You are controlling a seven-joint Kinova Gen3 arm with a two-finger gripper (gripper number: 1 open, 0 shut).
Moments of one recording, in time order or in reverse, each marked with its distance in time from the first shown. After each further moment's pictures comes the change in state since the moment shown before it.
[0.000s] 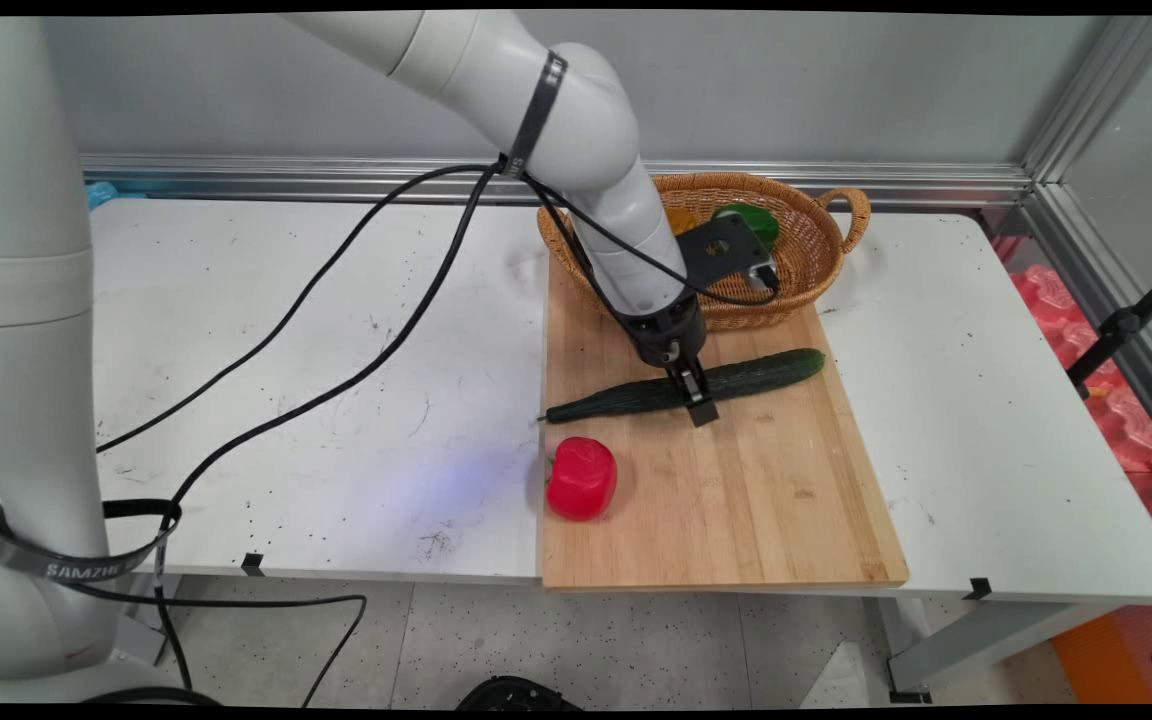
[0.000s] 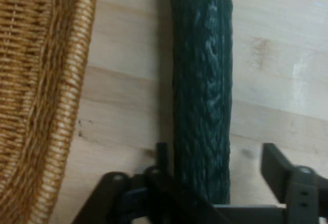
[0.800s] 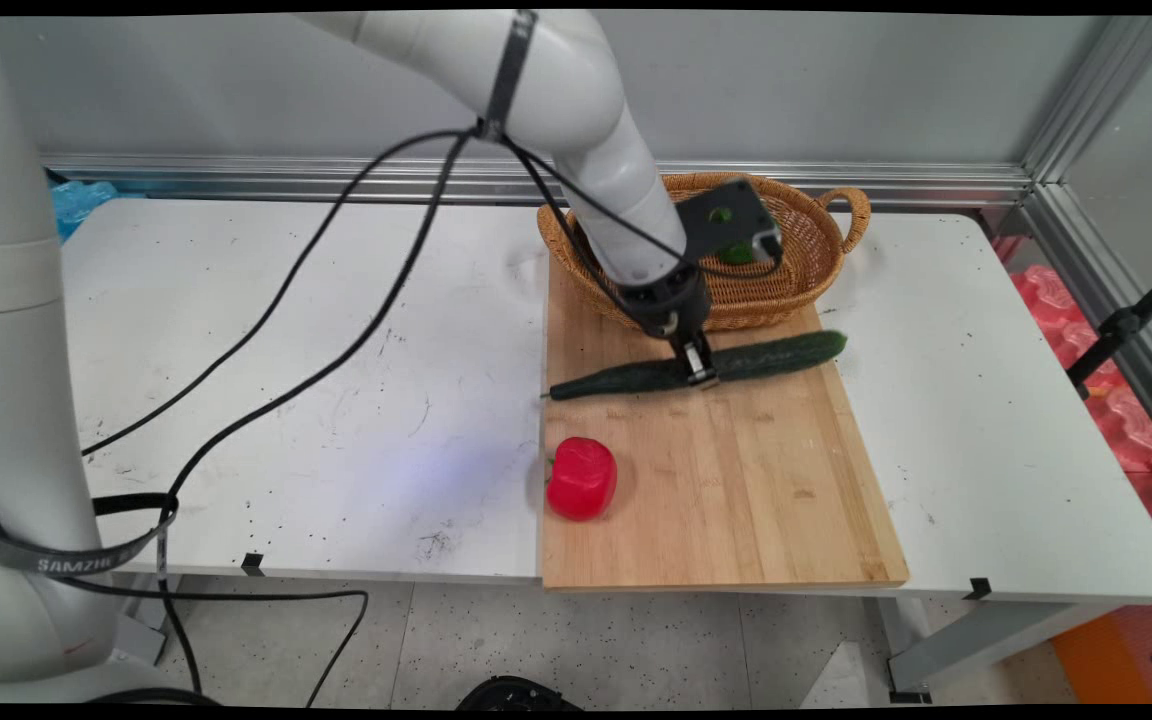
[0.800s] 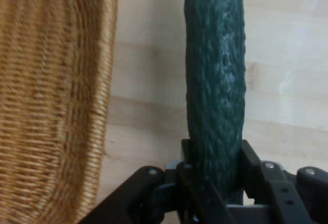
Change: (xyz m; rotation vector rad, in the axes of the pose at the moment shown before) arm 0.006 -0.004 -0.035 0.011 0.054 0.074
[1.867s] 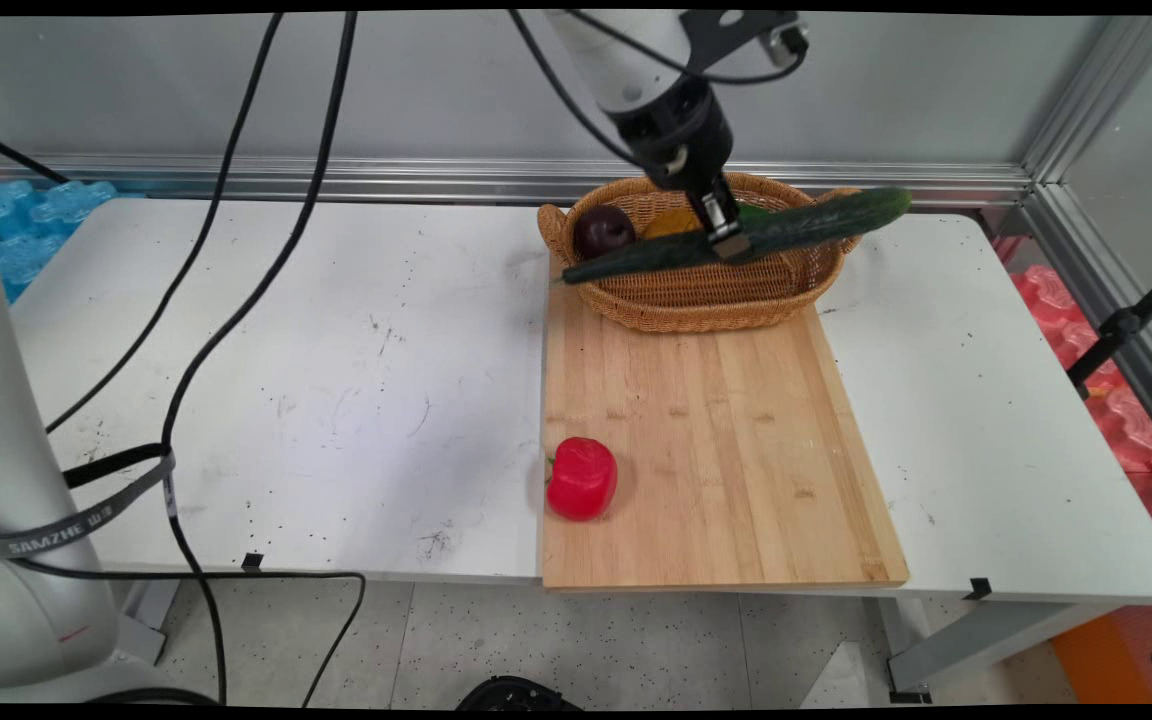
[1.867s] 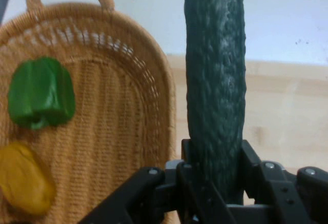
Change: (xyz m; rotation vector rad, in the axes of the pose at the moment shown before) arm 0.042 -0.038 -0.121 0.018 0.131 0.071
